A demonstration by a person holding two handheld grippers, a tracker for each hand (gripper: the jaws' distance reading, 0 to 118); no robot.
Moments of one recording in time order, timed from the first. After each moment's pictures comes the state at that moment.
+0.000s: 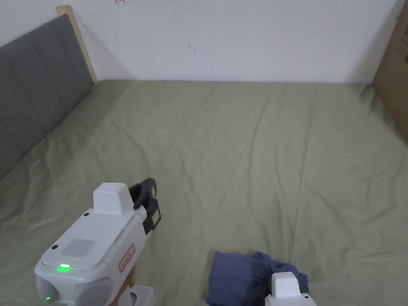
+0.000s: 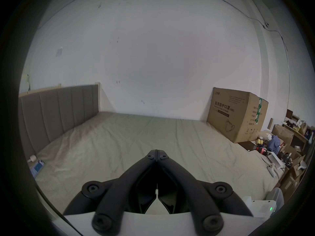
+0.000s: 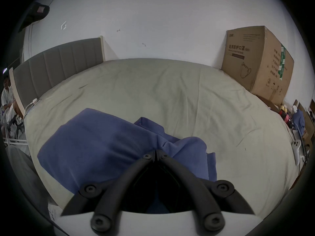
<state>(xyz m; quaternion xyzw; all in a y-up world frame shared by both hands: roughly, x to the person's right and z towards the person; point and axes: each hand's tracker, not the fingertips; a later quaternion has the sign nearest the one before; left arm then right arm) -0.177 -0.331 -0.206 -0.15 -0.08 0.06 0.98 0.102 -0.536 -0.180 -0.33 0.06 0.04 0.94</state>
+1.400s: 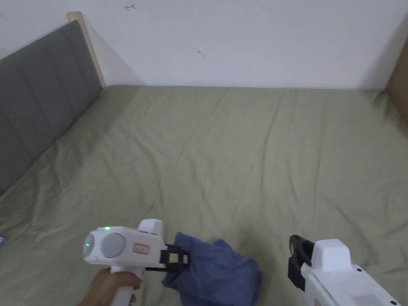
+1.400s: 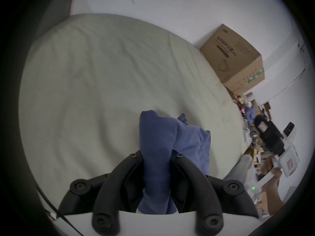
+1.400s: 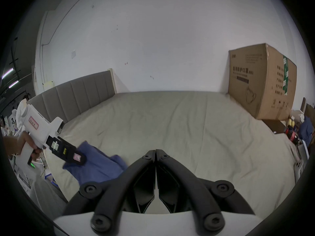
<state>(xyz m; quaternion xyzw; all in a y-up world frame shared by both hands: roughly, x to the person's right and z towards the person) -0.250 -0.437 -0.326 -0.52 -0.20 0.13 0.82 0.127 -0.420 -0.208 -0.22 0.11 -0.01 0.97</state>
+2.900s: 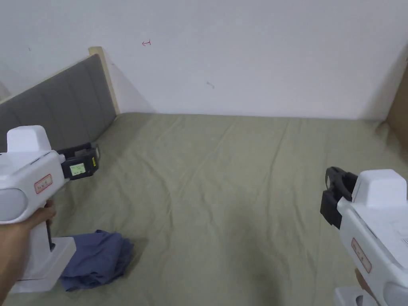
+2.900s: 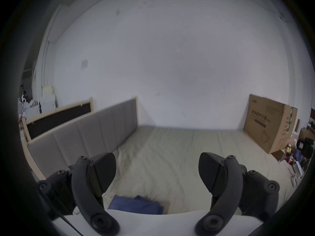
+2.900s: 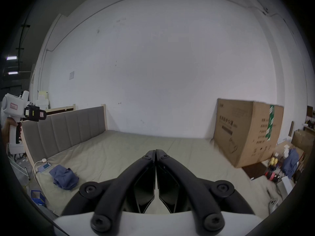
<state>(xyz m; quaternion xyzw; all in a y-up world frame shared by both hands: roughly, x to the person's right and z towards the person) -0.306 -0.189 -0.248 -0.11 0.06 0.00 0.99 0.143 -0.253 -0.165 -0.06 0.05 0.03 1.00</state>
